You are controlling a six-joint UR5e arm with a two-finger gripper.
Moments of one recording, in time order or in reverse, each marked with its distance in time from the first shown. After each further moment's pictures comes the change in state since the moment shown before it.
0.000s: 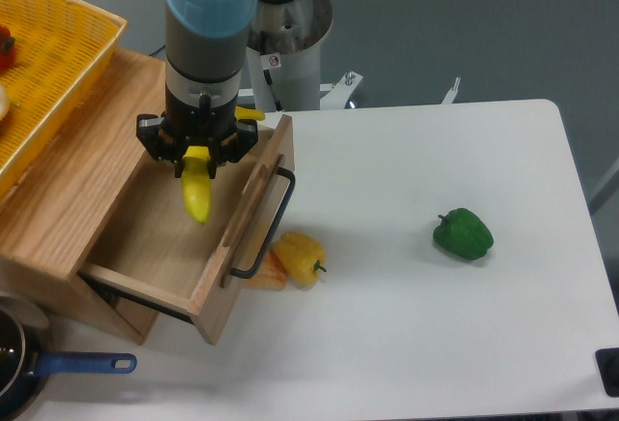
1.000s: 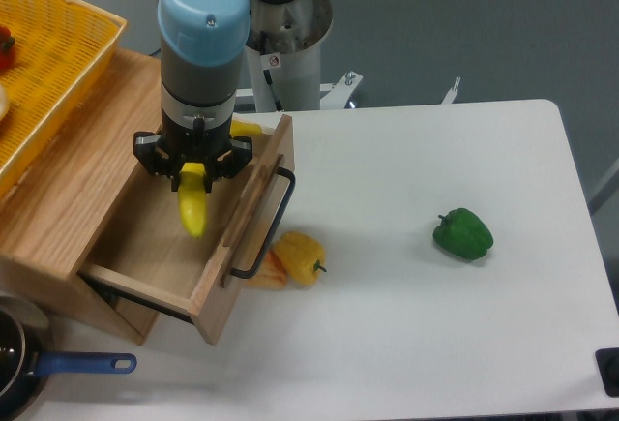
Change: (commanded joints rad) arm -0.014 -0.034 -0.008 0.029 0.006 0.000
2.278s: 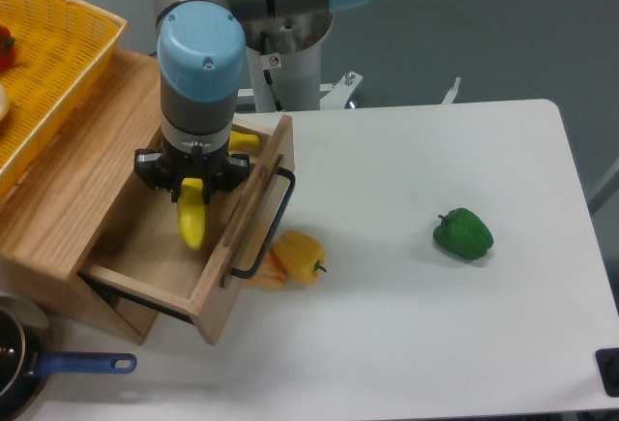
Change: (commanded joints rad) arm -0.025 -0.026 -0.026 0.038 0.005 0.005
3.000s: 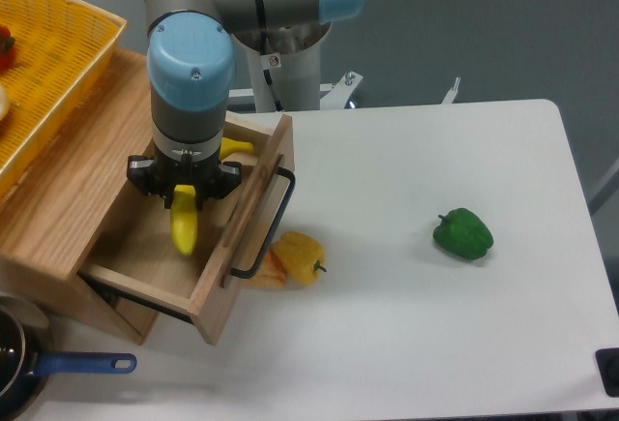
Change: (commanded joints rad) arm -0.009 -0.009 -0.009 0.002 0.000 0.003
